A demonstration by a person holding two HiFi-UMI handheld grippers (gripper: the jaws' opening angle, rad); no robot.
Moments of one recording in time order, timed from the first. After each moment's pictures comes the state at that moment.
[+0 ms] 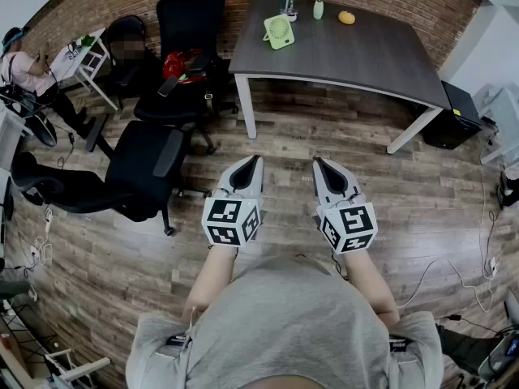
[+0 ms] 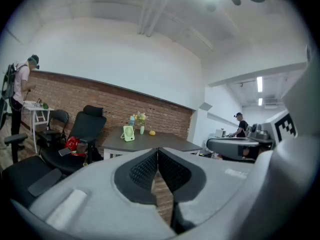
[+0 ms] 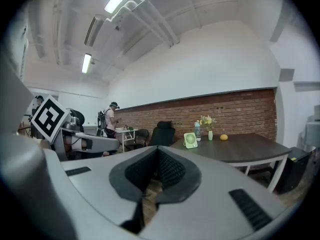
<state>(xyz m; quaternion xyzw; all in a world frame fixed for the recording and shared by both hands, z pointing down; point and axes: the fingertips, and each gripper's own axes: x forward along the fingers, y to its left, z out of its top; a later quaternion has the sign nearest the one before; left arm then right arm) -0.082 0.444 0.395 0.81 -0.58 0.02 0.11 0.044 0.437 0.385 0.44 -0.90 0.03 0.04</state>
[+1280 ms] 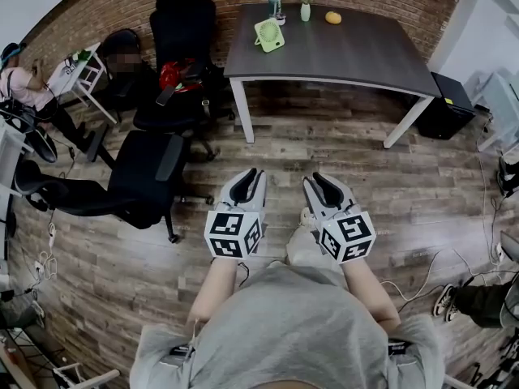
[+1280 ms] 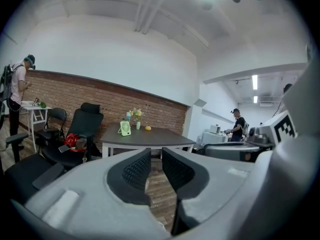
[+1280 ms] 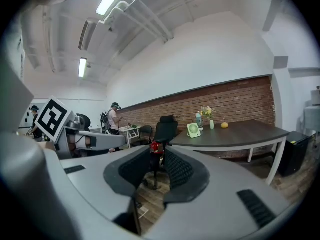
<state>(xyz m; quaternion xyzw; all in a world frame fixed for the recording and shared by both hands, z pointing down) -0.064 0.506 0.406 0.82 -0.56 0.04 0.12 0.050 0.508 0.411 0.43 -0.90 0.08 0.05</state>
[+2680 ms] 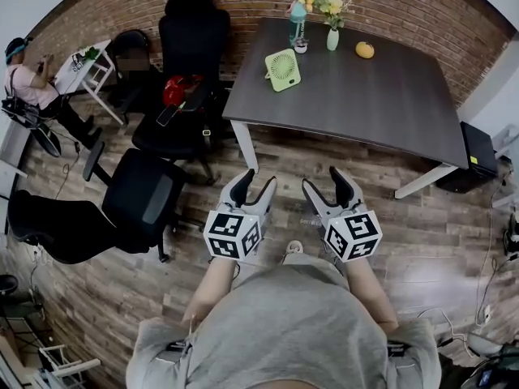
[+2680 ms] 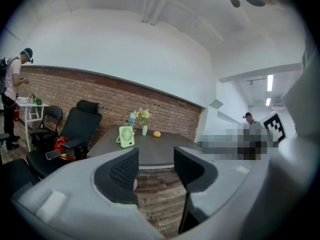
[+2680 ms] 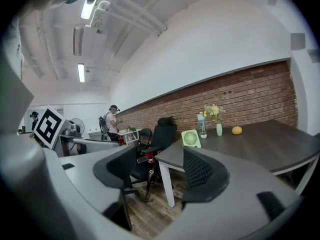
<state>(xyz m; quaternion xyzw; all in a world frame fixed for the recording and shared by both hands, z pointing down) -0.050 0.219 0.402 0.80 -0.59 0.03 0.13 0.066 0.193 0.397 0.37 -0.92 0.10 0.04</state>
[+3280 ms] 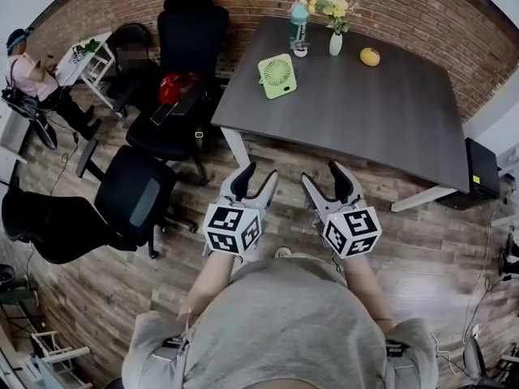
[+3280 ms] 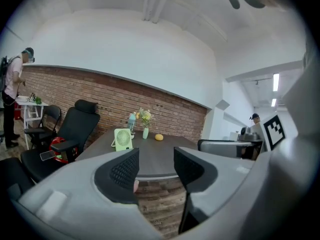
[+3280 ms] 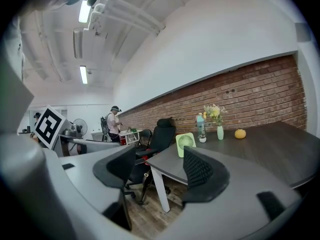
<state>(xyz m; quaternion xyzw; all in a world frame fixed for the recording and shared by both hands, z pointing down) -0.018 0.124 0.403 0.78 -0.61 0.02 0.13 0.090 0.094 0.397 0.35 -0.93 0.09 0.04</state>
